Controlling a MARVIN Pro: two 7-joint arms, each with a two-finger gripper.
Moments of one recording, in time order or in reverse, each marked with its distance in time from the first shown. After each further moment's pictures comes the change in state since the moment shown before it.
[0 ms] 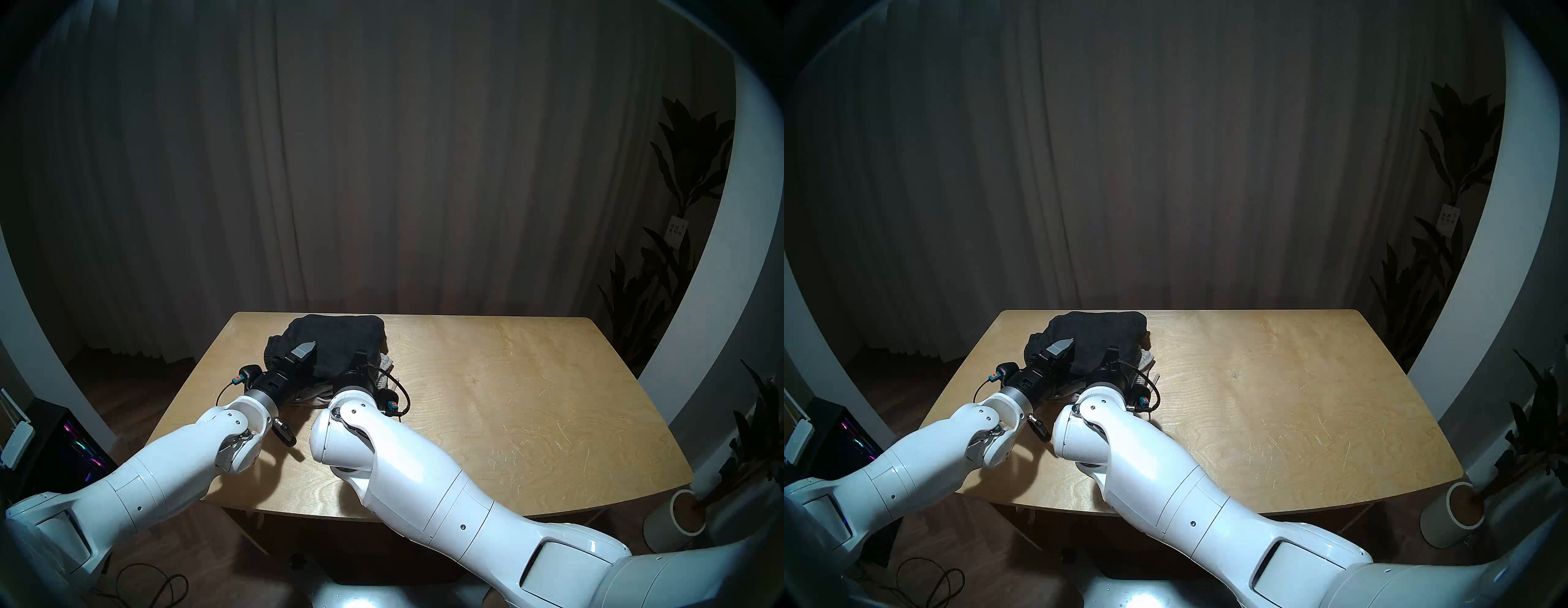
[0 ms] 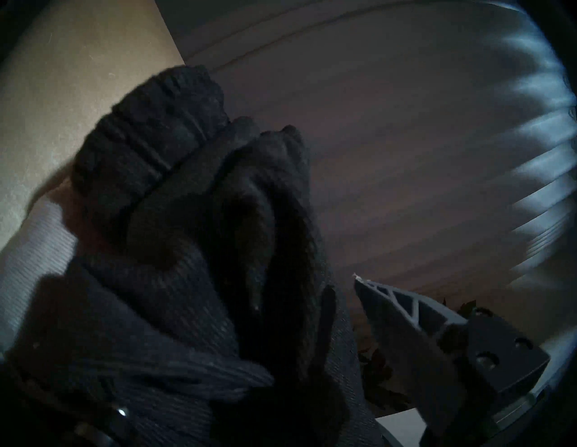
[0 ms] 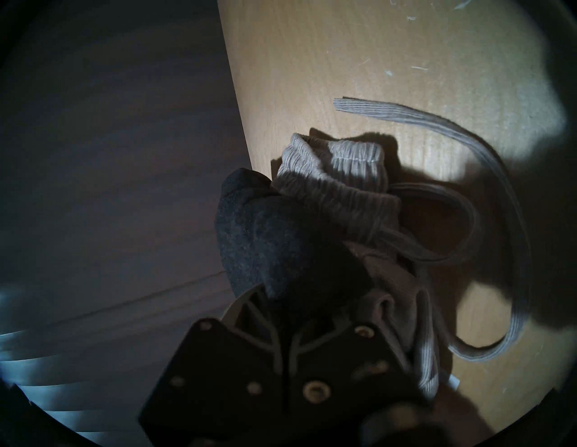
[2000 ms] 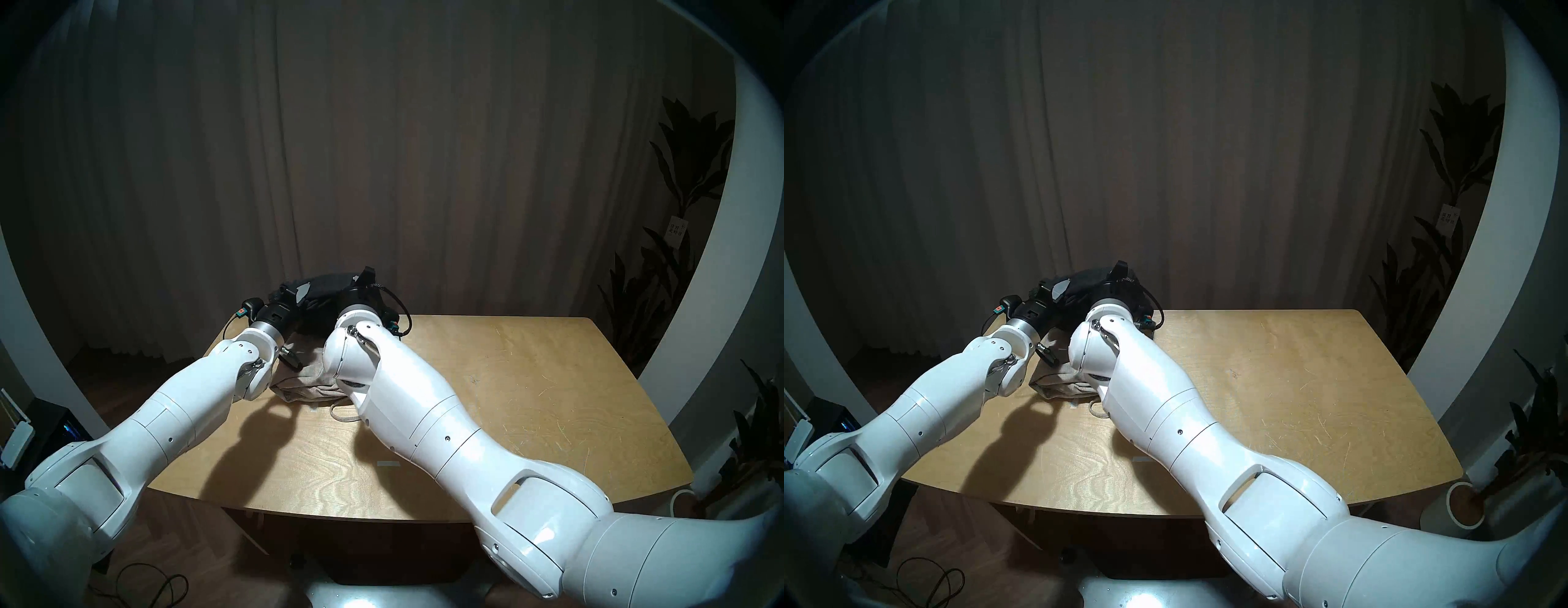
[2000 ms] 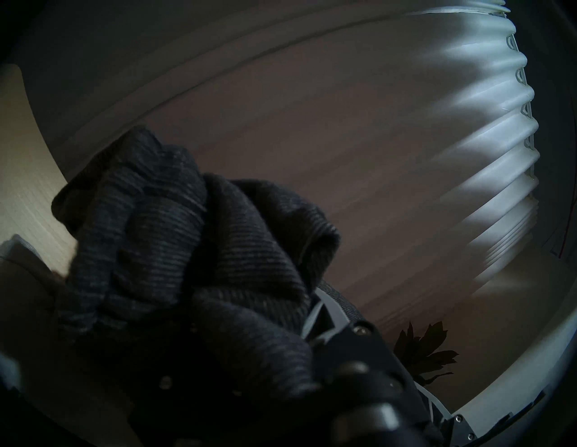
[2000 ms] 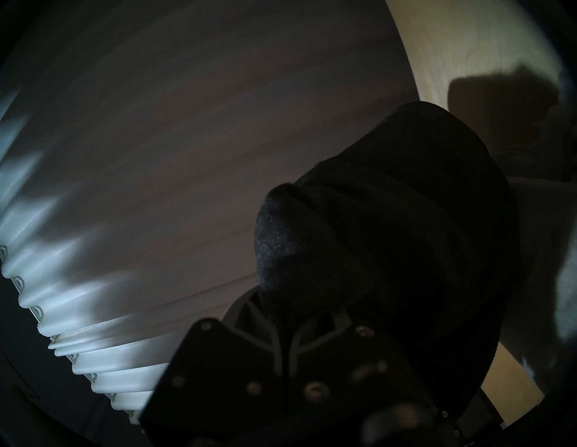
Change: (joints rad) left arm -0.318 -0.161 -0.007 0.307 0.074 0.050 -0.120; right arm 0.221 -0.140 0.215 0.250 0.066 0.299 0.313
